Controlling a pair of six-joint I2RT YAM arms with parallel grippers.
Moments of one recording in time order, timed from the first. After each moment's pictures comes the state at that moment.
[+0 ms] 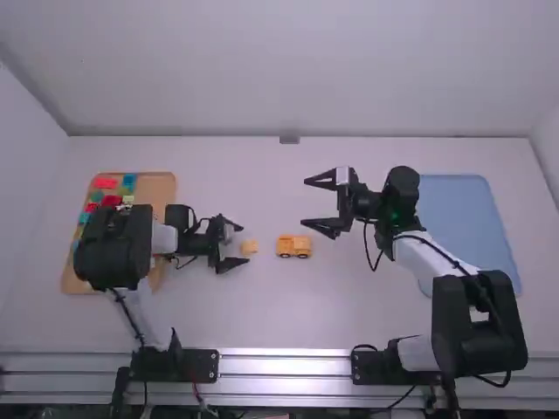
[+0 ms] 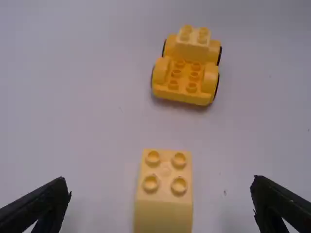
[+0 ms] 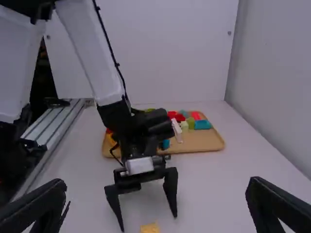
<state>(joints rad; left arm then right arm) 0.11 1.98 0.68 0.10 1.13 1.19 0.15 1.52 0.71 0.74 -1.37 -0.09</state>
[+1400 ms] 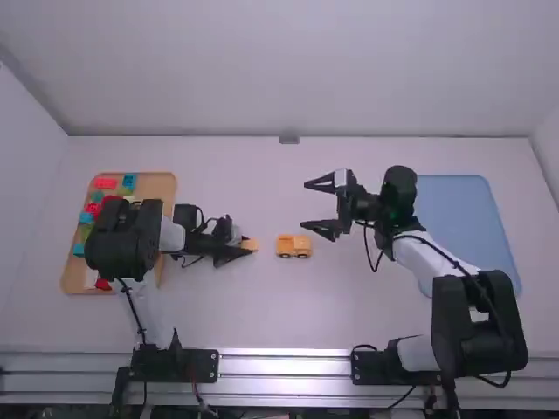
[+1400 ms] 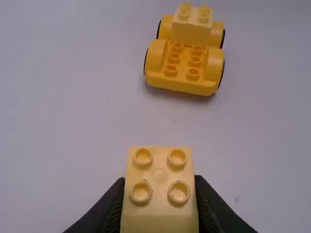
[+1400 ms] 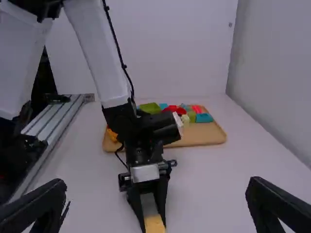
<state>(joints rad) 0.07 2.04 0.71 0.12 1.12 1.17 0.15 1.52 0.71 0.59 -1.35 -0.17</state>
